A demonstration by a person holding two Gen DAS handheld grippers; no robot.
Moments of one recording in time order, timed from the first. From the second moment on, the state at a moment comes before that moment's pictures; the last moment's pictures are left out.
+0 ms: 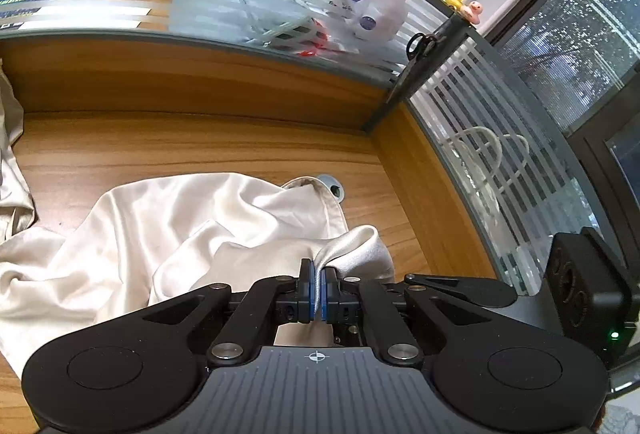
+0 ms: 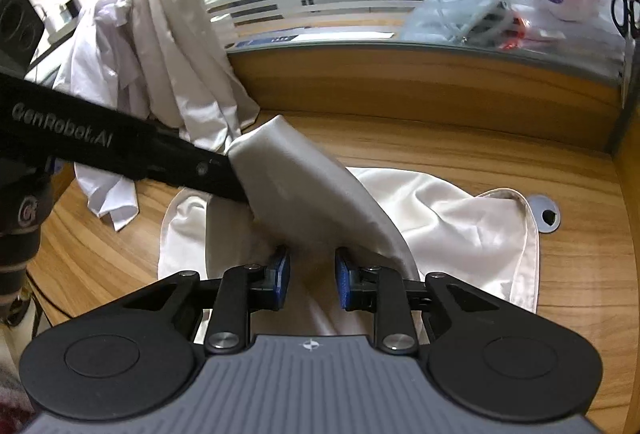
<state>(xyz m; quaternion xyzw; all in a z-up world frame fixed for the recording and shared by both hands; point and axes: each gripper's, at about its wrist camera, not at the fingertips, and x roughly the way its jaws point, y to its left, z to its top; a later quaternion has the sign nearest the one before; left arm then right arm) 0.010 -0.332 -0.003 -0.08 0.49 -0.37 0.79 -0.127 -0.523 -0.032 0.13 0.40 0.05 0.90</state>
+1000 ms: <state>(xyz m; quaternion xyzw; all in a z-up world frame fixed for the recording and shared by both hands) 0.003 -0.323 0.022 -0.04 0.42 -0.41 0.81 -0.148 -0.552 0.021 0.19 0.37 0.08 0.91</state>
